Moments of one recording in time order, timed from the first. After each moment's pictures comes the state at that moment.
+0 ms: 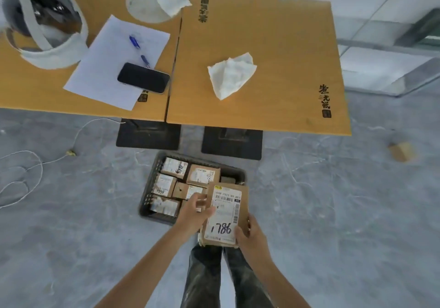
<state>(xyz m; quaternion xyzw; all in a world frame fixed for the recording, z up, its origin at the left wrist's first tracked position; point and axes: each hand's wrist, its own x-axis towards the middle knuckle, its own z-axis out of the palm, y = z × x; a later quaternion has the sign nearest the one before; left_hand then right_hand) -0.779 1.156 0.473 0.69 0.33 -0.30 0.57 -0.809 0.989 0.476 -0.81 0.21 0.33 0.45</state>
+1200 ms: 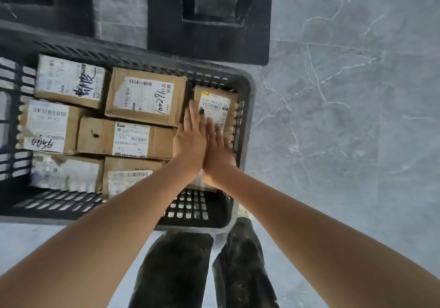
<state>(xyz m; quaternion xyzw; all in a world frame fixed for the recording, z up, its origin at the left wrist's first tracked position) -0.733 1.070 -0.046 0.95 -0.07 -0.30 -0.05 -0.748 0.989 -0.035 -0.90 -0.13 0.42 -0.05</state>
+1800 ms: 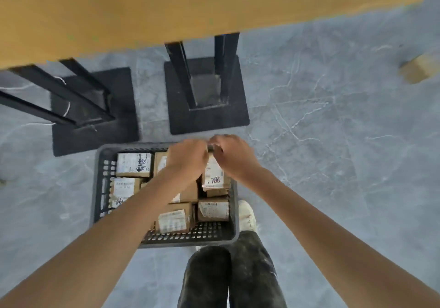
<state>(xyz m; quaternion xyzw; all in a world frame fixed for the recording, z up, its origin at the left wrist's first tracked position) -0.643 1.090 0.271 0.97 -0.10 -0.23 0.07 -0.651 0.966 0.275 -0.94 -0.05 0.20 0.28</state>
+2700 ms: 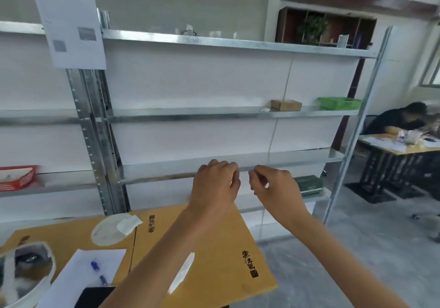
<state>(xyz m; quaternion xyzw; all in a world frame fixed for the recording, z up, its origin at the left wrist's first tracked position) -0.597 1.039 0.953 0.90 -0.25 0.31 0.19 -0.638 0.894 0.958 -0.92 -0.07 -0.29 0.27</state>
